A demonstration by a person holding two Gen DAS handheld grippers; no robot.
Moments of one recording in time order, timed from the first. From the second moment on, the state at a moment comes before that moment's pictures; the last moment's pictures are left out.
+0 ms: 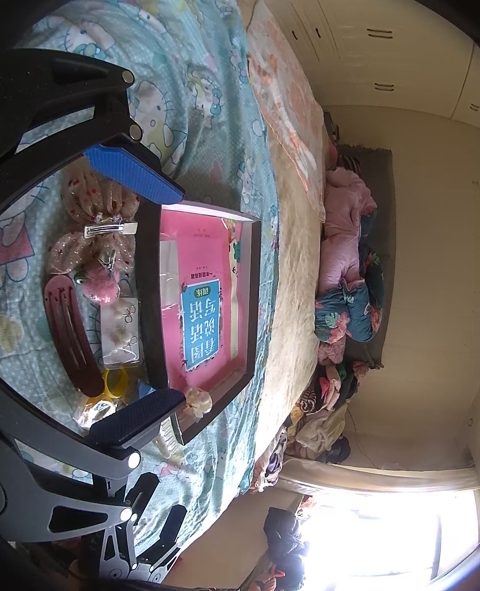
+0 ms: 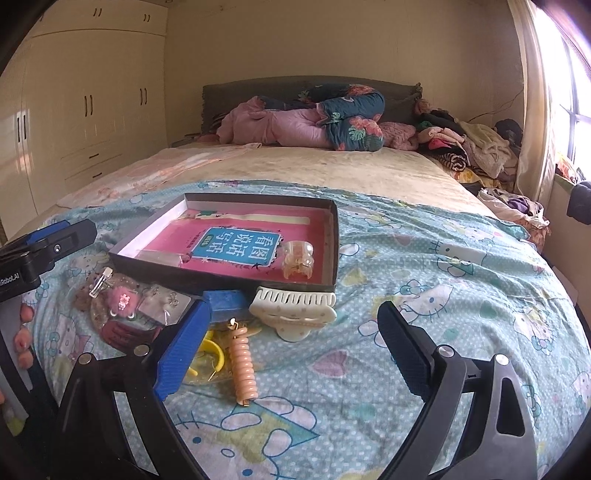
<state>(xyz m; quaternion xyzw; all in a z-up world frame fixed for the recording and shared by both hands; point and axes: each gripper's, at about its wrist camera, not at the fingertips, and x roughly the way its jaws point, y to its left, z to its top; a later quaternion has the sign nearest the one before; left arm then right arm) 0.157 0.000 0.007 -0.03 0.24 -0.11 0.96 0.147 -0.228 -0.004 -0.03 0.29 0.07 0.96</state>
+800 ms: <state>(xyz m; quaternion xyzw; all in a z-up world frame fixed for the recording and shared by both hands) 0.140 0.017 -0.030 -0.01 0.31 -0.10 0.95 0.140 -0.197 -0.037 -0.05 0.33 0.12 0.94</state>
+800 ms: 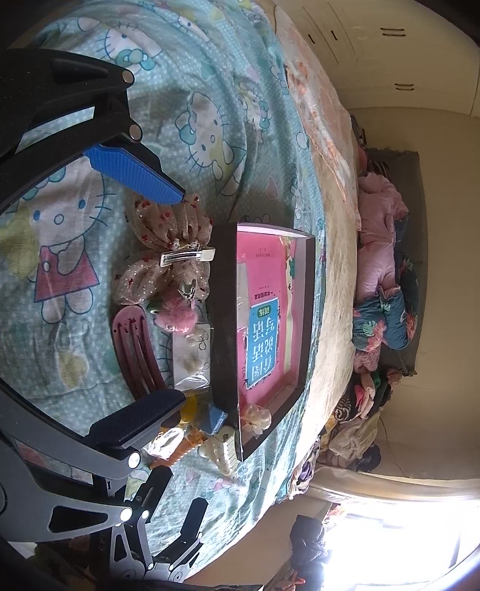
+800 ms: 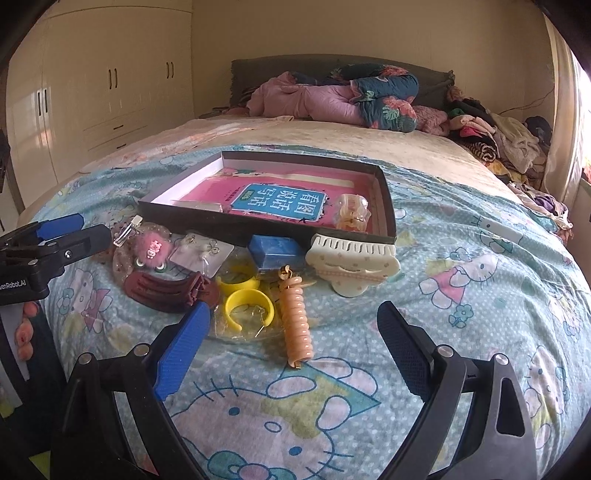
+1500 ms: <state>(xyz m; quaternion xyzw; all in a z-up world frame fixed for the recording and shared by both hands) 0.174 0.052 -0.061 -0.07 0.38 -0.04 0.92 0.157 -0.170 -0.061 -0.08 0.35 0.17 0.92</state>
